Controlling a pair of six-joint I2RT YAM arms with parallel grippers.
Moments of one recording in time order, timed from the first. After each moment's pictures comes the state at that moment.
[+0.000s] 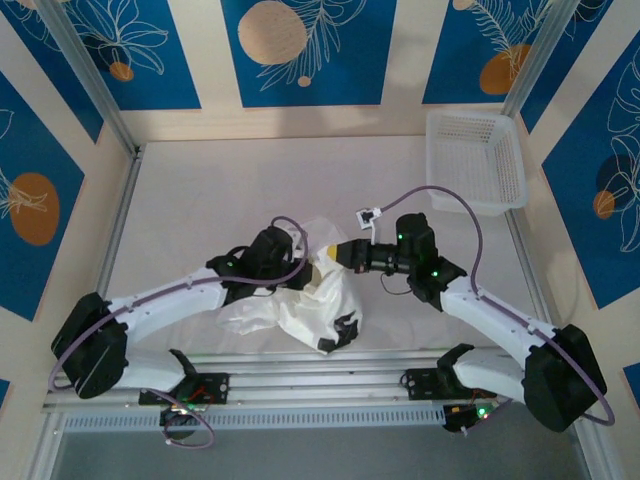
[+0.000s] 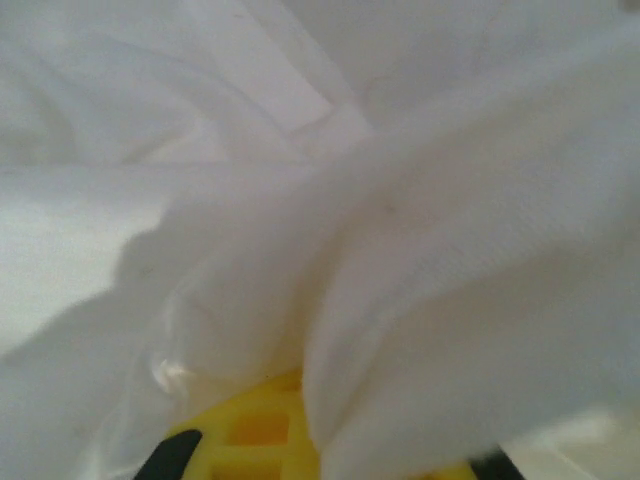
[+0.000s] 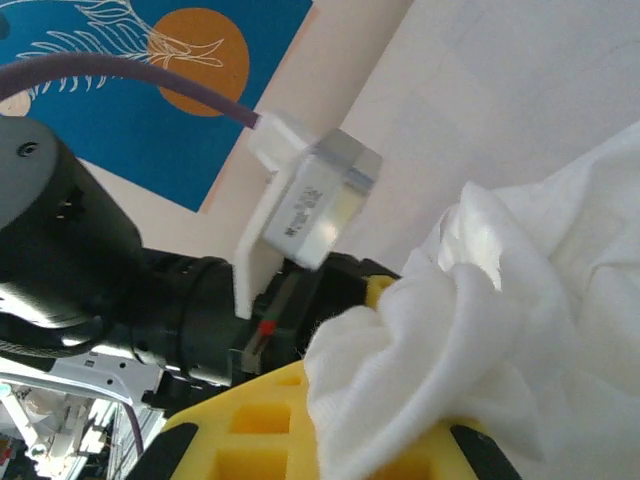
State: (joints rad) left arm -0.80 1.31 0.82 -0.24 0.19 -0.63; right arm 0.52 1.11 0.62 0.16 -0.70 0.74
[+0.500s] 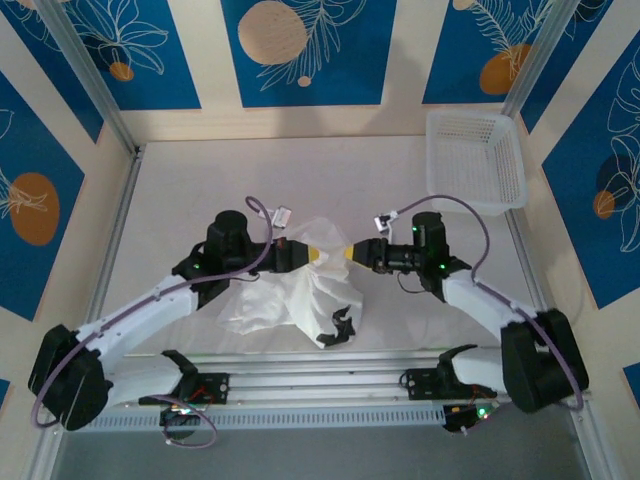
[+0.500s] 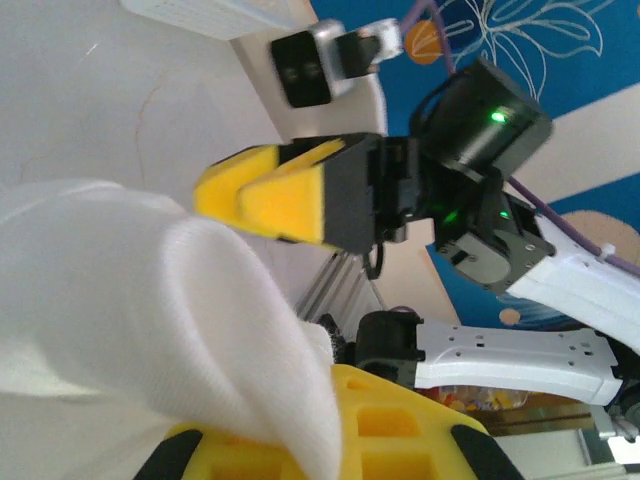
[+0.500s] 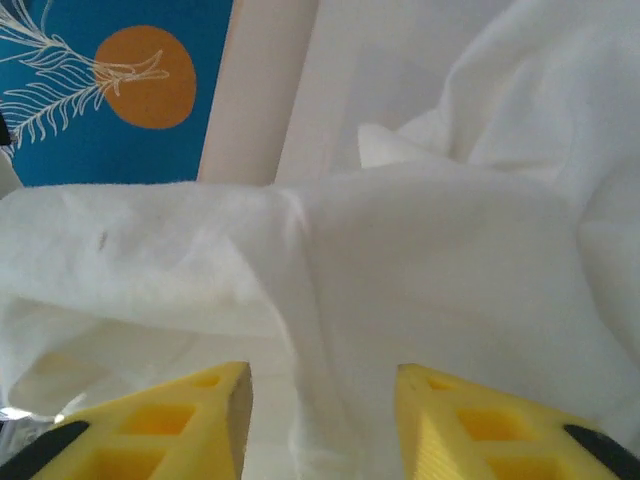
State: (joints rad) left arm -0.65 1.12 0.77 0.04 0.72 -0.80; right arm 0.29 0.99 0.50 0.09 -0.78 0.78
